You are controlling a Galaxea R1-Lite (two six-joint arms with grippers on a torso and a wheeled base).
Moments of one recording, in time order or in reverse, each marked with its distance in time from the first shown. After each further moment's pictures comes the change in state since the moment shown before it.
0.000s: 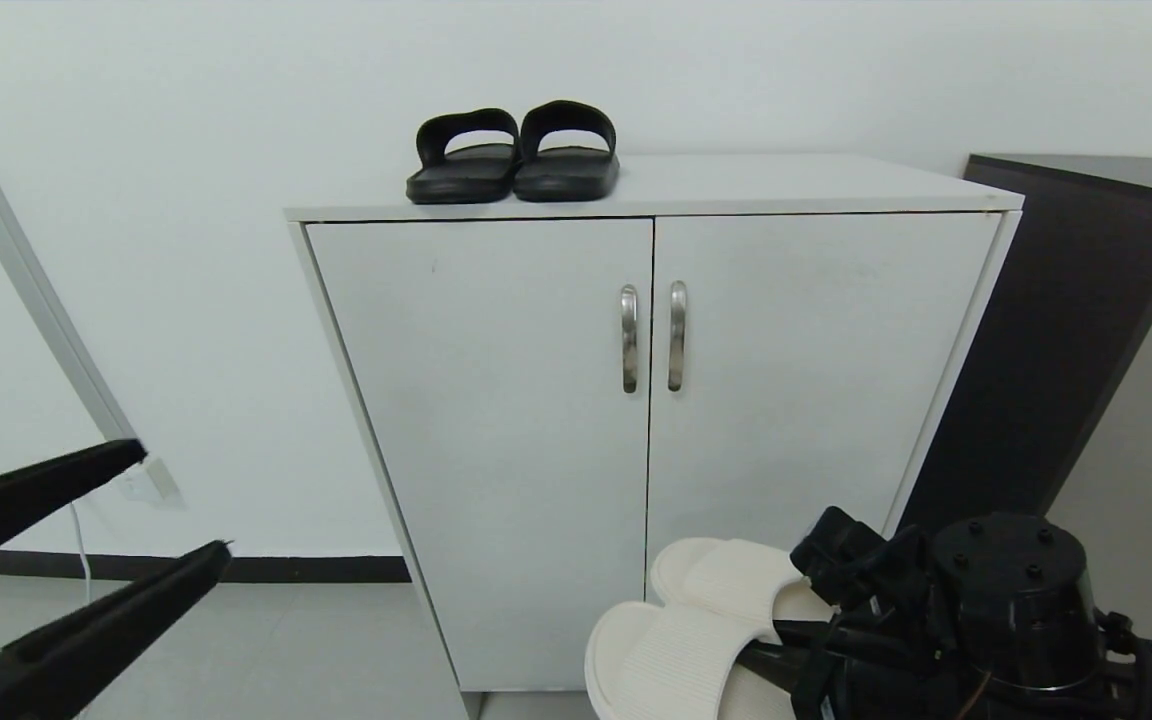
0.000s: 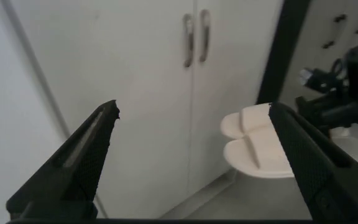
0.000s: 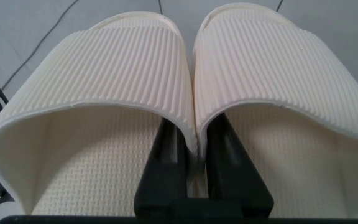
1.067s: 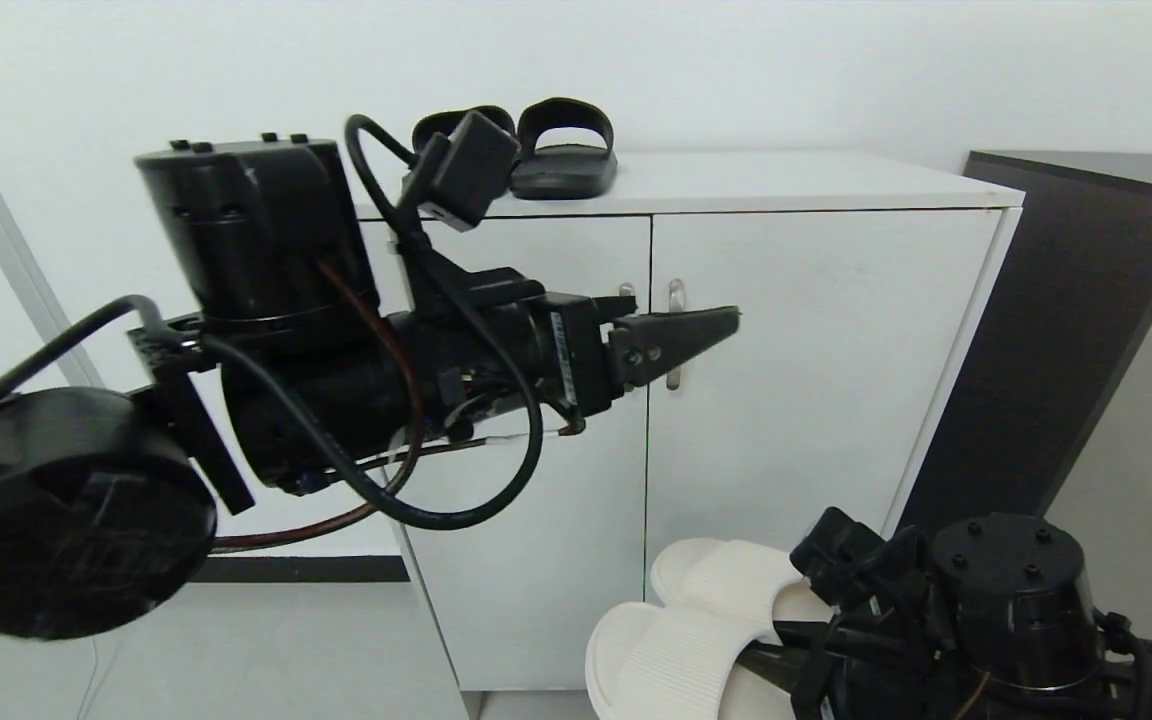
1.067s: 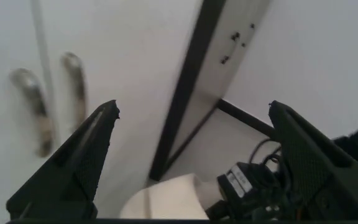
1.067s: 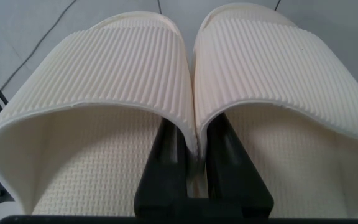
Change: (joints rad) left arm -0.450 0.763 -0.607 -0.219 0.022 -0.217; right arm 0.000 0.004 0.000 0.000 0.001 -0.001
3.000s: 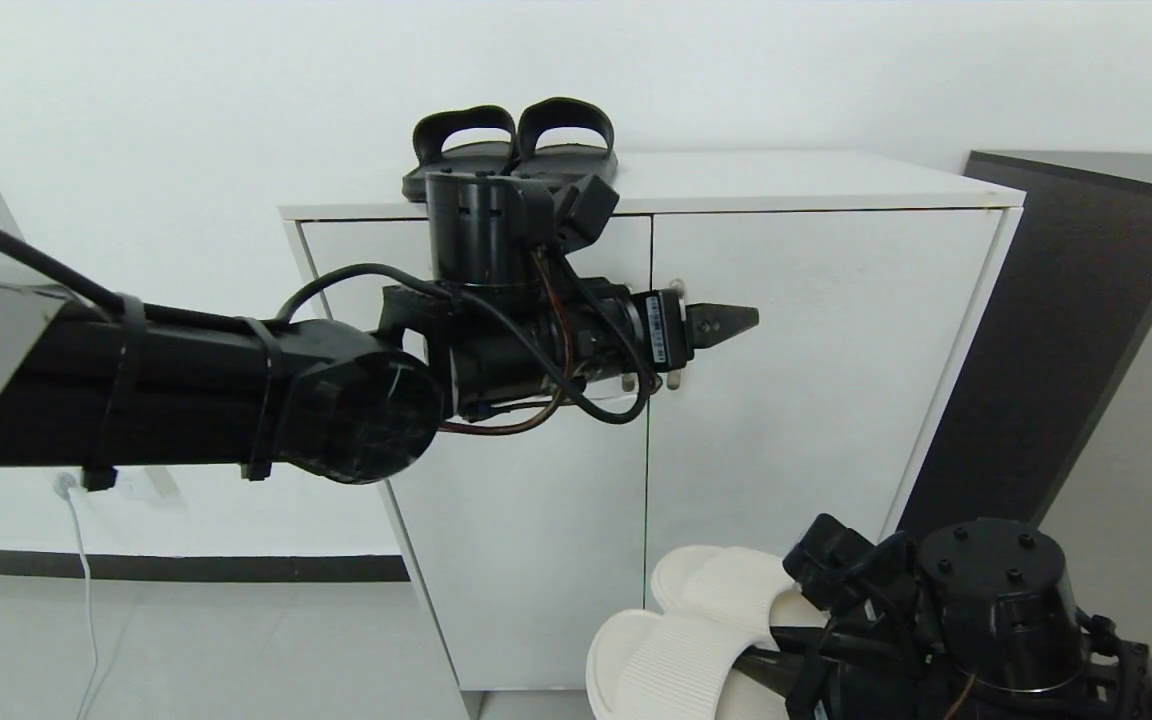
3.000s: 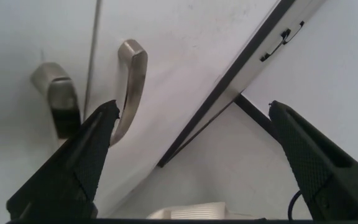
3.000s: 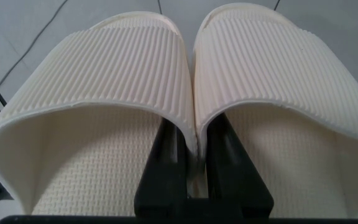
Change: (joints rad) left arm 0.027 0.289 -0.350 0.214 0.100 -0.099; right arm 0.001 0.021 0.000 0.000 -0.003 0.000
